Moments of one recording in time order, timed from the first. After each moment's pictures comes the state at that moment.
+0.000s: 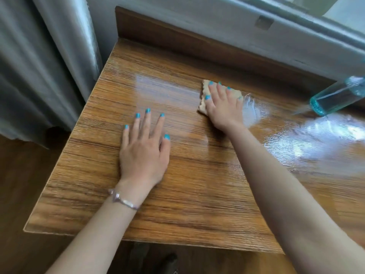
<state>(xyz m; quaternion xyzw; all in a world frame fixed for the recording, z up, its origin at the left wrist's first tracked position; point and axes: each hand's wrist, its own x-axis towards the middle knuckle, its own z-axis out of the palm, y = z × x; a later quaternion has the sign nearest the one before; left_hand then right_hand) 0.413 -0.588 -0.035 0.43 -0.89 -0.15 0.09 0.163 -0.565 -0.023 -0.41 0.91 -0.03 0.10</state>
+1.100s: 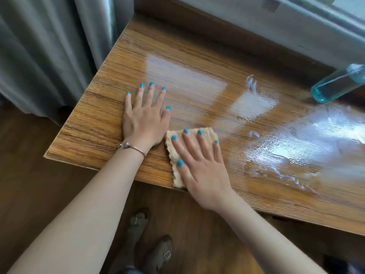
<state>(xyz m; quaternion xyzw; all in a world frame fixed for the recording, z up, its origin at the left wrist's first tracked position) 0.421 -0.575 -0.046 0.47 -0.88 -0.08 0.06 0.345 -0.389 -0.019 -0.60 0.79 -0.03 0.11</state>
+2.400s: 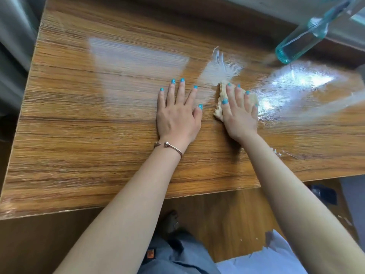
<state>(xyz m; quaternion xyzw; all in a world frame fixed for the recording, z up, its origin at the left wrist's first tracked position) 0.312 -0.519 -0.040 0.30 -0.94 -0.16 0.06 0.187 -0.400 -0.024 -0.26 0.96 -0.02 0.11</state>
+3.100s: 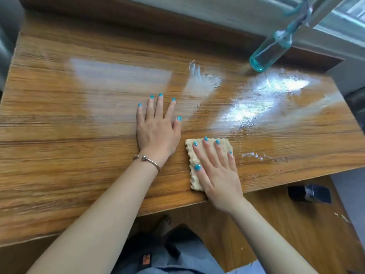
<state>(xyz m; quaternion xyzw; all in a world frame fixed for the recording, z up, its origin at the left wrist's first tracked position) 0.313 -0.517 -0.039 0.31 -0.94 -0.13 0.06 0.298 -0.317 -0.019 -0.38 0.91 0.00 0.13</state>
